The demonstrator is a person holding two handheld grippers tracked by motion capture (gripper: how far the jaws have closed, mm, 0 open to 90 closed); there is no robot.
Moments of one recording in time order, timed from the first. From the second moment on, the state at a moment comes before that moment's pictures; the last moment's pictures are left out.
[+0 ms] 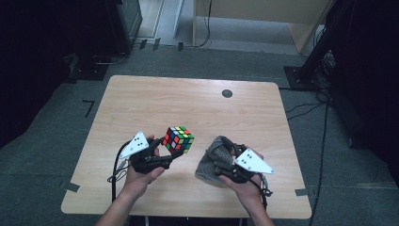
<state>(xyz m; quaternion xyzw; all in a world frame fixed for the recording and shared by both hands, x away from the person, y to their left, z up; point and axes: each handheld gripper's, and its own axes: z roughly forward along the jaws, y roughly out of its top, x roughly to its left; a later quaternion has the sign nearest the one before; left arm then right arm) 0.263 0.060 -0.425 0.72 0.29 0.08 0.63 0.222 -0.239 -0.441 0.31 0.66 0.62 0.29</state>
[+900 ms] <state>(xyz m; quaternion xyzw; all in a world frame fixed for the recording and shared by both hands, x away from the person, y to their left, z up) 0.265 0.045 -0.414 0.74 0.28 -0.04 0.61 0.206 -0.190 -0.461 0.14 0.71 0.52 0.44</state>
